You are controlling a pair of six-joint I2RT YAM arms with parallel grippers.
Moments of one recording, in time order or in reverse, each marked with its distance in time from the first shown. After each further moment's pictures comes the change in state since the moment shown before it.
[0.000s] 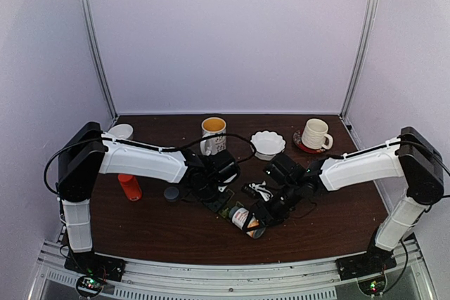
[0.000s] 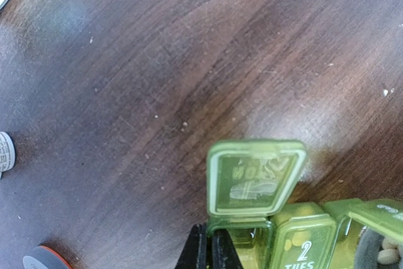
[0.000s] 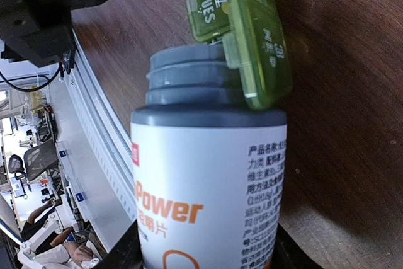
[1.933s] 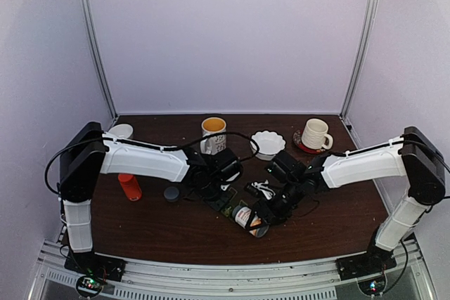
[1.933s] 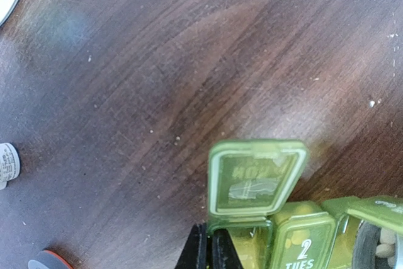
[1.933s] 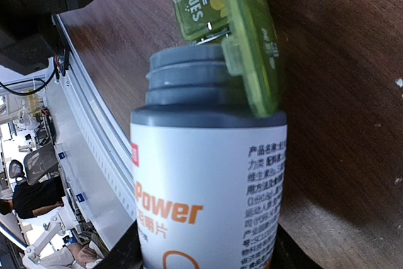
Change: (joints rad) left arm -0.005 0.010 0.035 -0.011 -0.005 0.007; right arm -0.011 -0.016 0.016 -0.072 0.009 0.002
